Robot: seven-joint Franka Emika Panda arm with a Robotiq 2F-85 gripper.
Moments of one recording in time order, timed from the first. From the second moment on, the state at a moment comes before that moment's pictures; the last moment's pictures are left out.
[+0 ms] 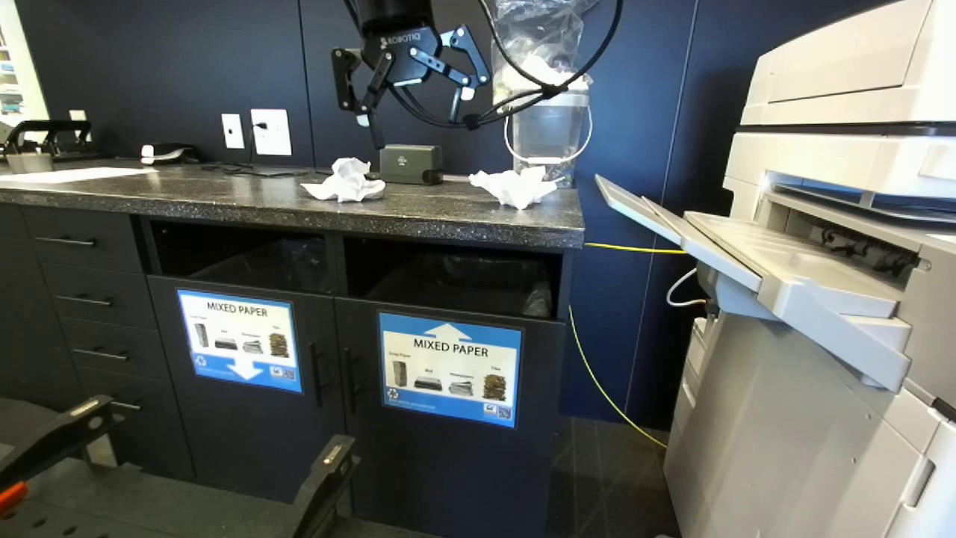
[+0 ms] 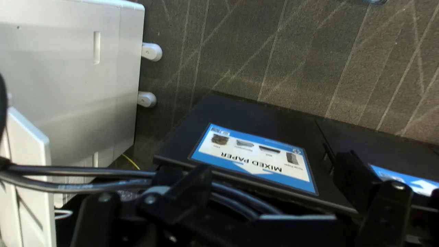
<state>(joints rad) -0.06 -0.28 -0.04 -2.54 -0.27 2.38 -0.16</state>
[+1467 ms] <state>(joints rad) 0.30 0.44 -0.30 -1.54 0.25 2.29 0.51</state>
